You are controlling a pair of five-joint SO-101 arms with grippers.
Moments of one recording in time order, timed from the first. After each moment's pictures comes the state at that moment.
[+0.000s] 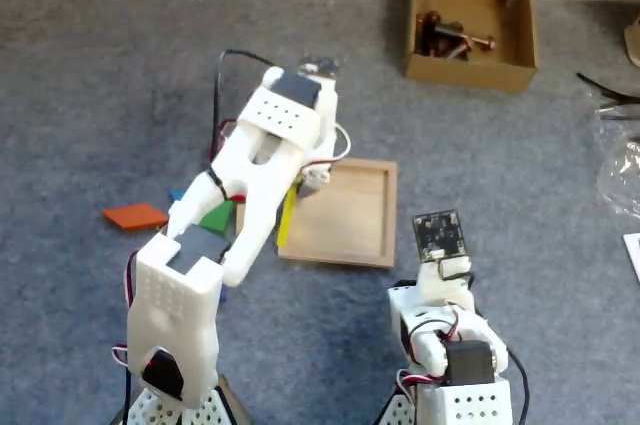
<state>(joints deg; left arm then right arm) 20.6 27.2 -20.4 93.0 22.7 -8.2 -104.7 95.7 72.6 7.8</state>
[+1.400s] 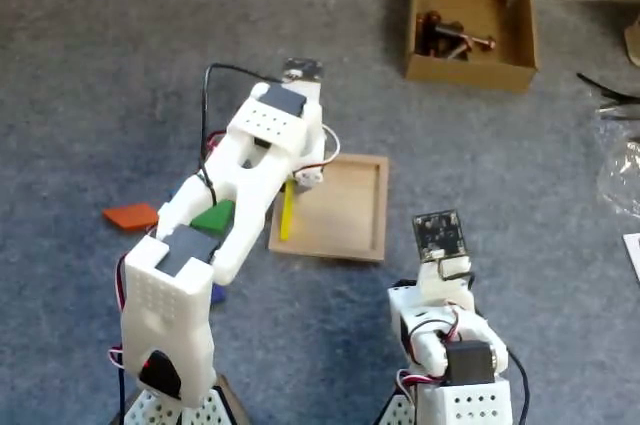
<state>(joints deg) 15.3 26.2 -10.8 79.7 23.5 -8.2 -104.7 95.7 72.6 7.8</state>
